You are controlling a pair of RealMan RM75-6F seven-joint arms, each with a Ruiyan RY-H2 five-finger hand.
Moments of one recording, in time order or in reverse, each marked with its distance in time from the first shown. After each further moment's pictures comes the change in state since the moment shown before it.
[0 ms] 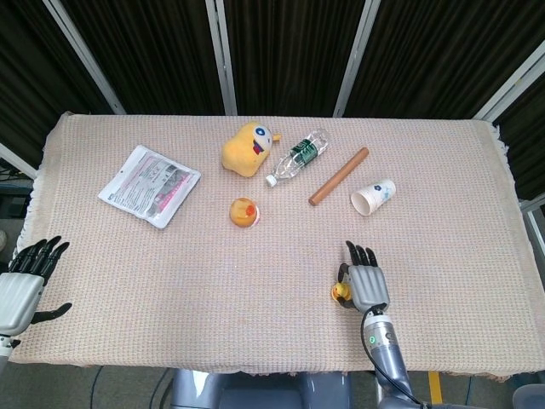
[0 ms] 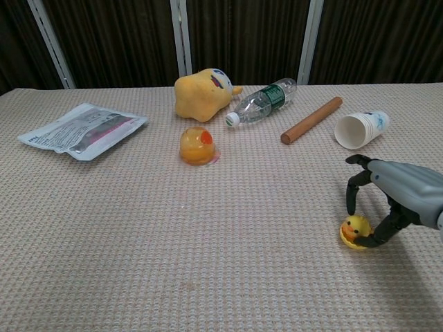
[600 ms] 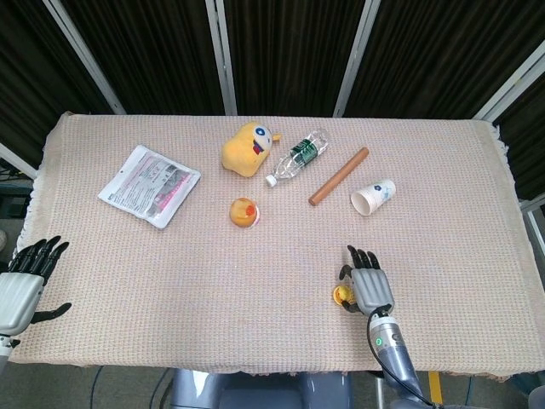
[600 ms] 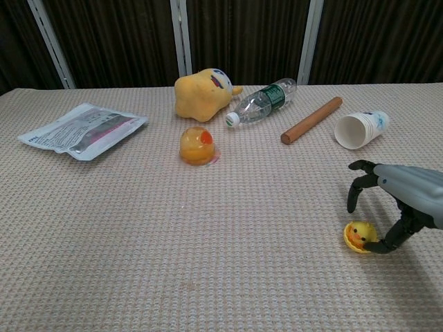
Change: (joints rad) left arm -0.001 0.001 -0.001 -0.001 -0.002 -0.003 0.002; right arm 0.002 0.084 -0.018 -0.071 0.014 -0.052 -0.008
